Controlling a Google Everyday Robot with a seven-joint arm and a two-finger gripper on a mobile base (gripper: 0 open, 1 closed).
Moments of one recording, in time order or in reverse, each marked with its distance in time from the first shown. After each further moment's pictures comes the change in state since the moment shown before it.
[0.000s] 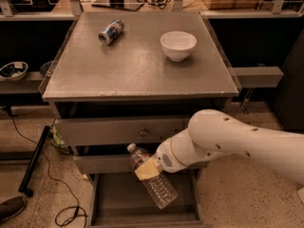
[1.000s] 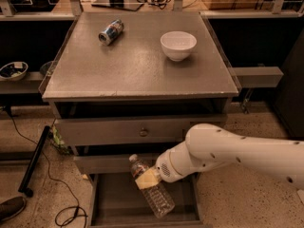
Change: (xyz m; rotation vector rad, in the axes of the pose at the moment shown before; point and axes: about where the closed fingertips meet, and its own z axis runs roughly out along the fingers) arm 0.030 -0.013 0.041 -0.034 0.024 0.081
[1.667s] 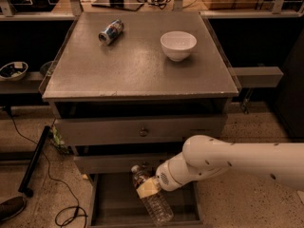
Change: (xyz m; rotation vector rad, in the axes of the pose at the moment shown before) arm 0.033 -0.018 0.045 -0.033 0.049 0.084
